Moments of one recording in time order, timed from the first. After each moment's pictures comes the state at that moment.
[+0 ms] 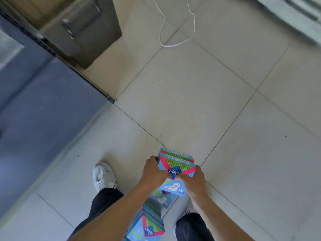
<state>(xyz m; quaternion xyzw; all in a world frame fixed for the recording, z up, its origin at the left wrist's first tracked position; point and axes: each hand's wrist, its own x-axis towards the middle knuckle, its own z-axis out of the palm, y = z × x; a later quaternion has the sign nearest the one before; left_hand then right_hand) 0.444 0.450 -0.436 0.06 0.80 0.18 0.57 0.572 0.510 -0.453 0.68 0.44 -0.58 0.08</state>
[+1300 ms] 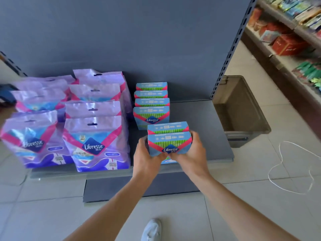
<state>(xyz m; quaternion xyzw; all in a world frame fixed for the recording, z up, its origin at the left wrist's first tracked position) 0.119 0.233 -0.162 -0.18 0.81 0.56 0.07 0.113 0.363 -0.184 0.14 0.78 -0.61 0.01</state>
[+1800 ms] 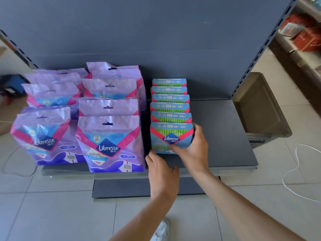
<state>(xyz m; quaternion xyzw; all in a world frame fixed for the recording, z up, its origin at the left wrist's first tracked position) 0.128 0.229 -0.183 -0.22 0.87 0.43 0.08 0.076 0.317 -0.201 0.12 0.80 -0.59 -0.05</state>
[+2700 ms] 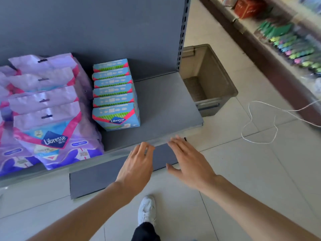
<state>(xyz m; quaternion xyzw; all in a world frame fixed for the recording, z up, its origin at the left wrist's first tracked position) 0.177 0.247 -0.205 0.30 0.94 0.11 0.08 0.217 0.428 -0.198 -0.07 0.97 -0.21 0.10</state>
